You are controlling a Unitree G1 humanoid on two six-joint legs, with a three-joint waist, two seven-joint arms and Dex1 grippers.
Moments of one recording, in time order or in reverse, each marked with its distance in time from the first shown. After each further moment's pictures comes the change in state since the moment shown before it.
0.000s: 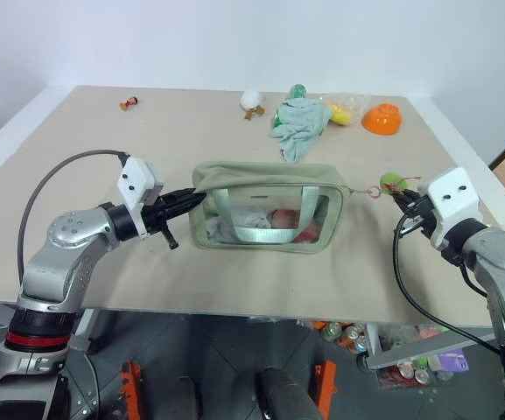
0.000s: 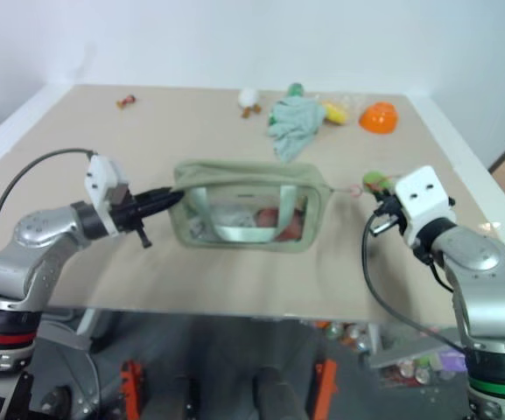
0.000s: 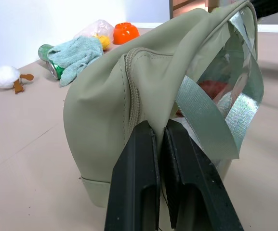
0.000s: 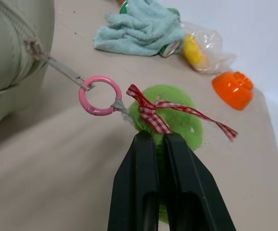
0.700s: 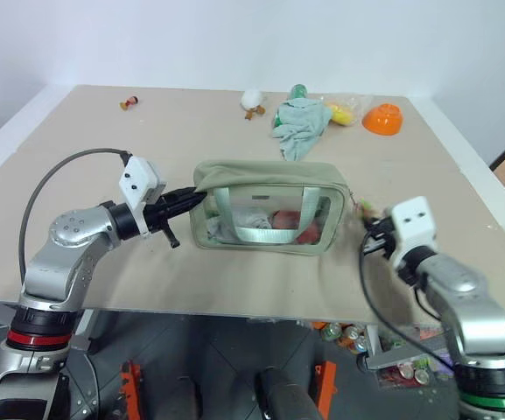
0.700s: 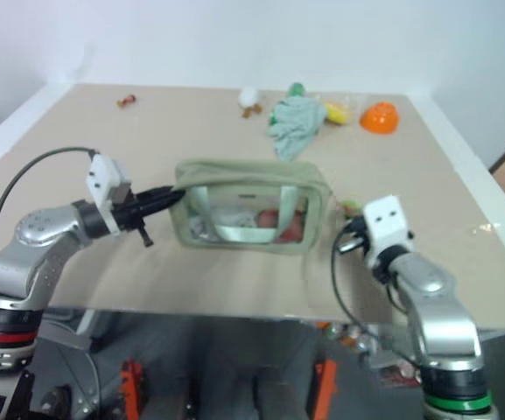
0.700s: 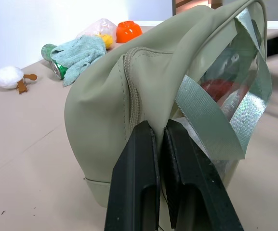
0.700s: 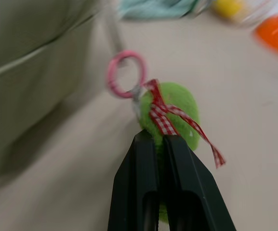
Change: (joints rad) left arm -0.011 -0.008 -0.006 0.009 0.020 -0.003 0.013; right arm 0.081 0.292 0.115 -0.073 0.012 0.135 -0.151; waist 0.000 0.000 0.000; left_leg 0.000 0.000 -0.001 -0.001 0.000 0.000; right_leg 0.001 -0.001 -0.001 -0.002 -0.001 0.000
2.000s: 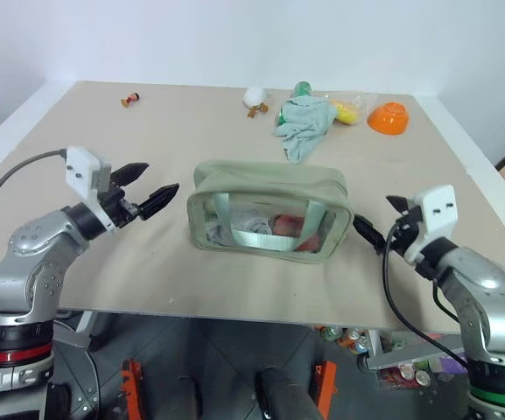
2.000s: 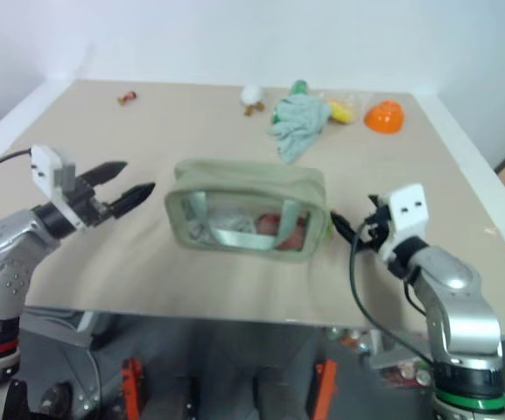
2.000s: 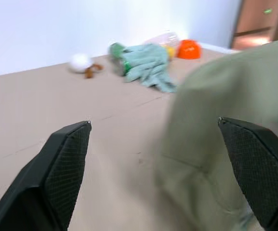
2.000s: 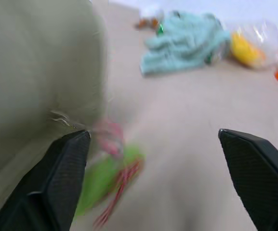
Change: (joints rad) left arm 0.138 0.011 0.228 -0.041 -0.100 0.103 0.130; right arm 0.024 -0.070 -0.190 0.018 0.181 -0.115 0.186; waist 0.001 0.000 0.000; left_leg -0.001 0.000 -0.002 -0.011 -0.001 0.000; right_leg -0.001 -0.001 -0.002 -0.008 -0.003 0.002
